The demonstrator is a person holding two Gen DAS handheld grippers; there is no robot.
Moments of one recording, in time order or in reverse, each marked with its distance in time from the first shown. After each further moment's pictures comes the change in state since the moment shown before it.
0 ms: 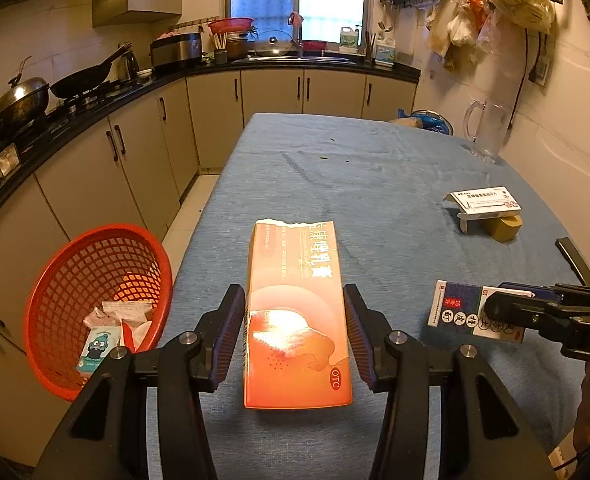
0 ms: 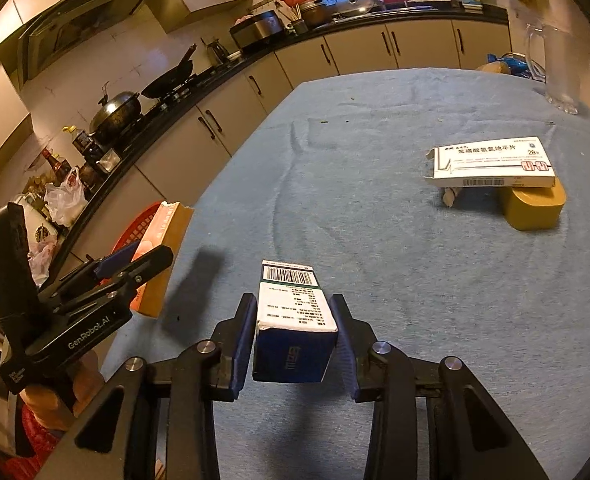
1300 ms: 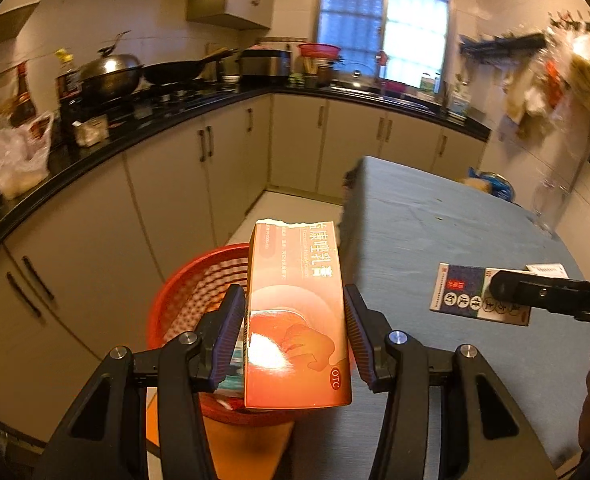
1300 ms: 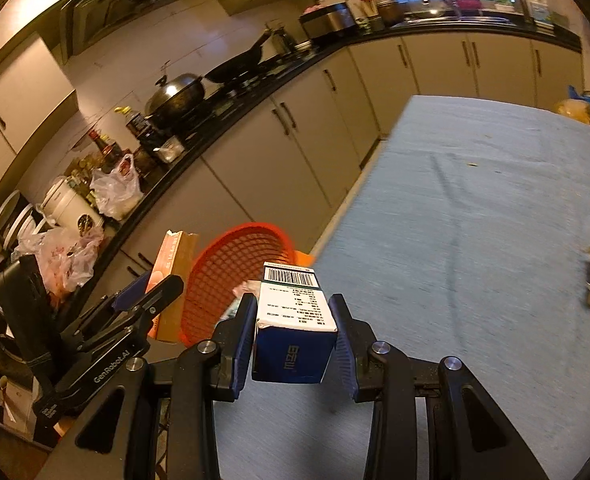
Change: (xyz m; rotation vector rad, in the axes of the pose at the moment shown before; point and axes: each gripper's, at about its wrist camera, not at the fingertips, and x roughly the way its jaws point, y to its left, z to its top) left arm -0.059 0.154 0.002 -0.210 -0.096 0.164; right arm 0.061 0.141 0.068 -0.106 0.041 0.172
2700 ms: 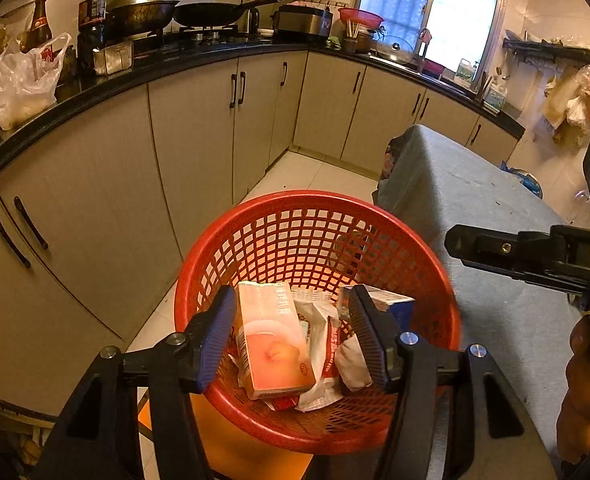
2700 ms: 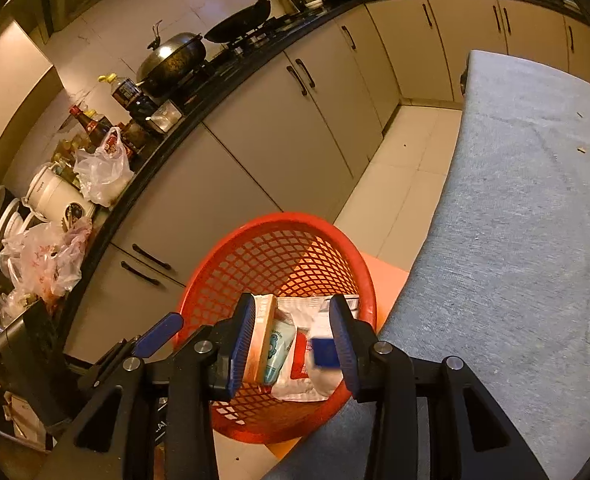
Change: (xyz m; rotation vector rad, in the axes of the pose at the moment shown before) left arm 0.072 0.067 -0.020 -0.111 0.133 0.016; right arm 0.134 0.038 0.028 0.025 0.121 0.039
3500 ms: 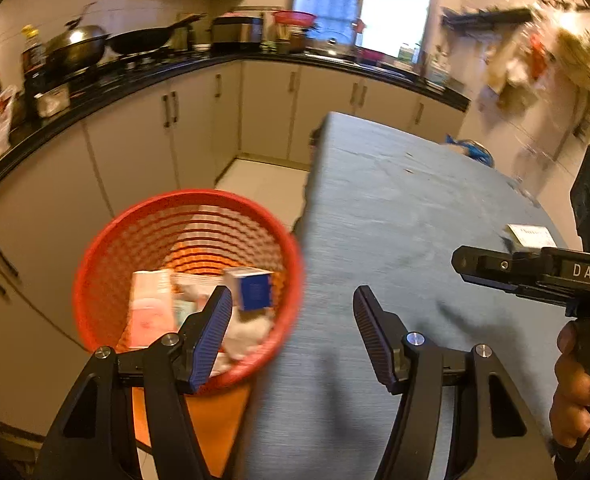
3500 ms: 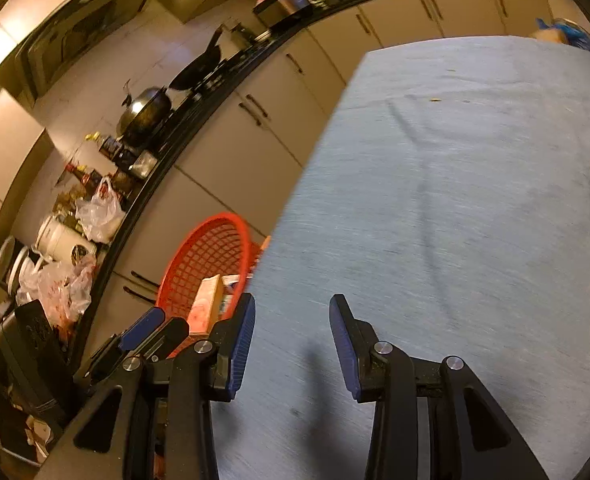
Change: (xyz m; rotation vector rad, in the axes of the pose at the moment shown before) left arm -0.033 -0.120 -0.030 0.166 -0.011 -0.116; right arm -0.111 -0.104 -0.065 0.174 -0.108 -0.002
